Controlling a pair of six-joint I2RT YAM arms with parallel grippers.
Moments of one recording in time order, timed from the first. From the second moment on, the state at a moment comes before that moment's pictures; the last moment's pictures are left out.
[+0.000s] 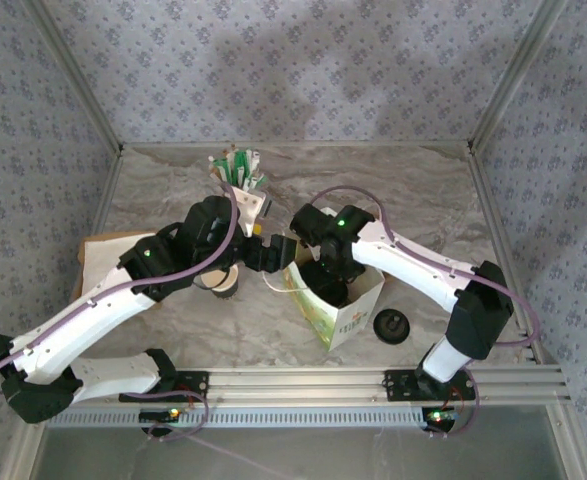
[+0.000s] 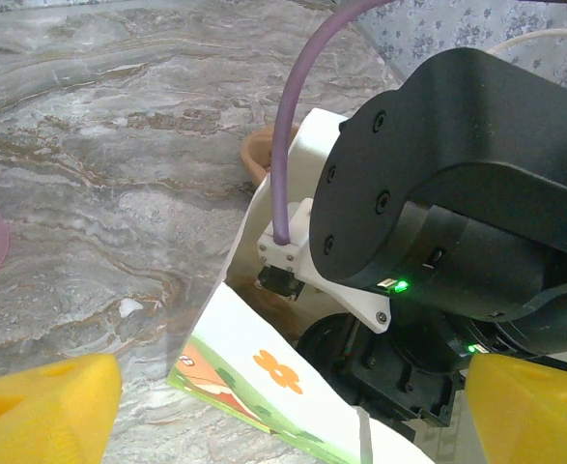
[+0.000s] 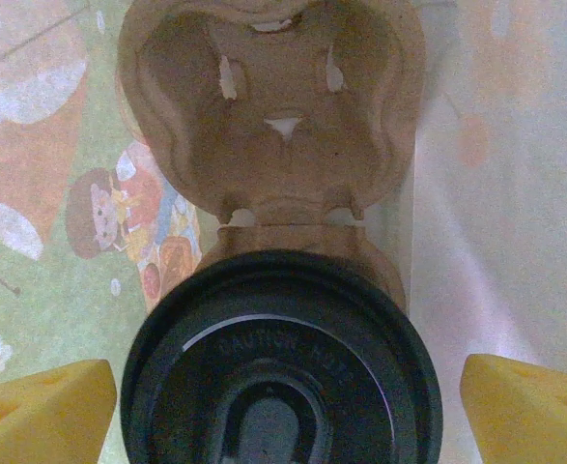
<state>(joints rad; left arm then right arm) -0.94 1.11 1.29 -0.73 -0.05 -0.45 0.87 1.61 1.42 -1.25 0.00 0.38</state>
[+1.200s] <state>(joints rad) -0.94 1.11 1.29 -0.73 -0.05 -0.45 0.87 1.60 1.42 -1.26 0.01 0.38</state>
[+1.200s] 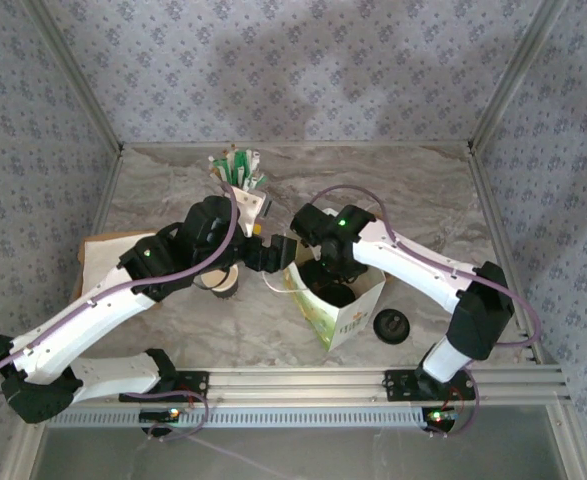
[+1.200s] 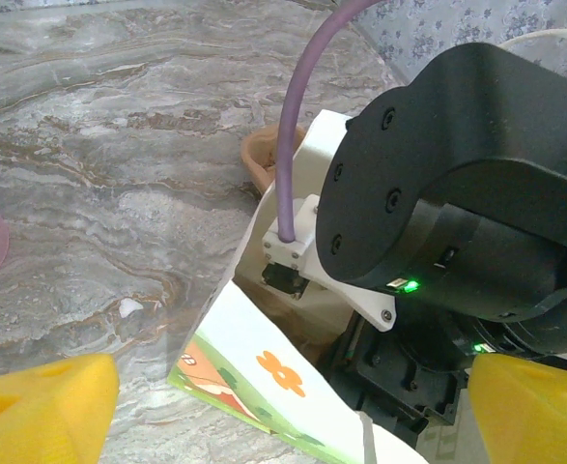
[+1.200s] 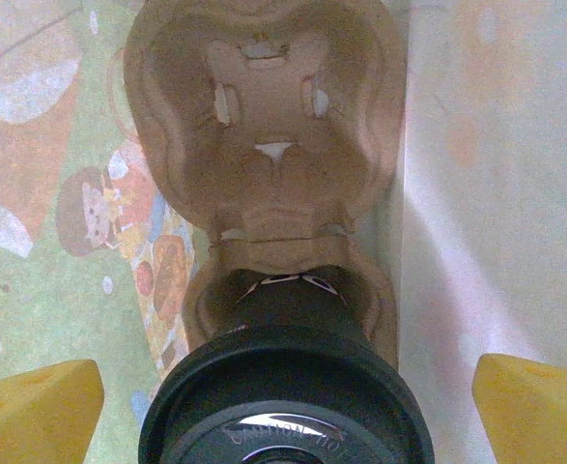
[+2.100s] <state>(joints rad) -0.94 1.11 1.29 -0.73 -0.05 -0.45 0.88 1.57 1.45 -1.28 0.04 0.38</state>
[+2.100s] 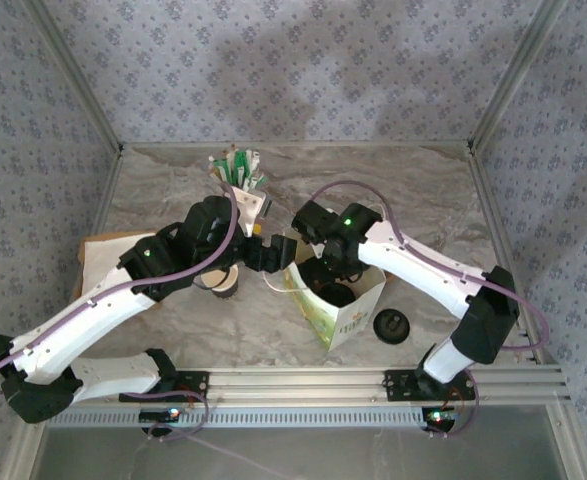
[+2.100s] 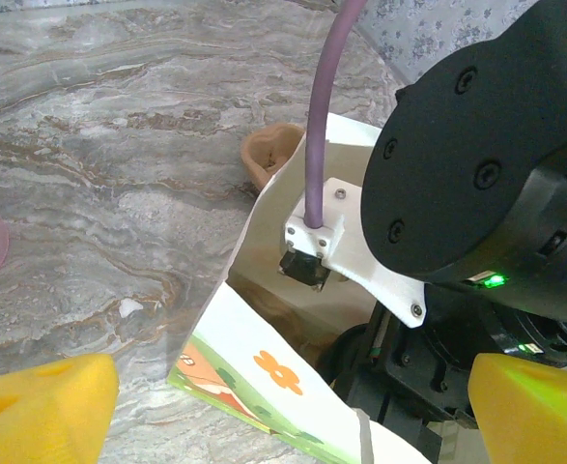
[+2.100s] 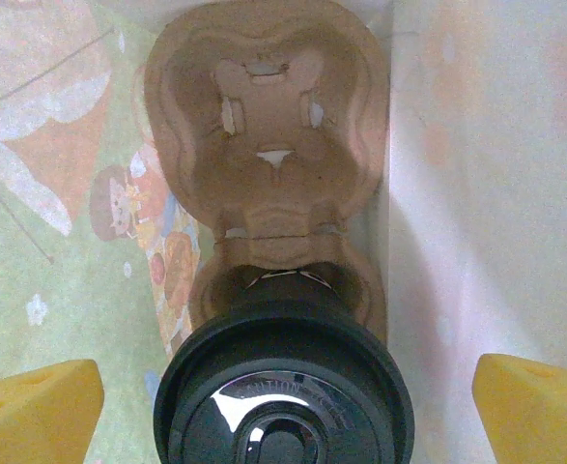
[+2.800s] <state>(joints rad) -0.94 1.11 1.29 -0.73 -0.05 -0.45 0.89 1.54 1.50 -1.30 0.06 0.40</state>
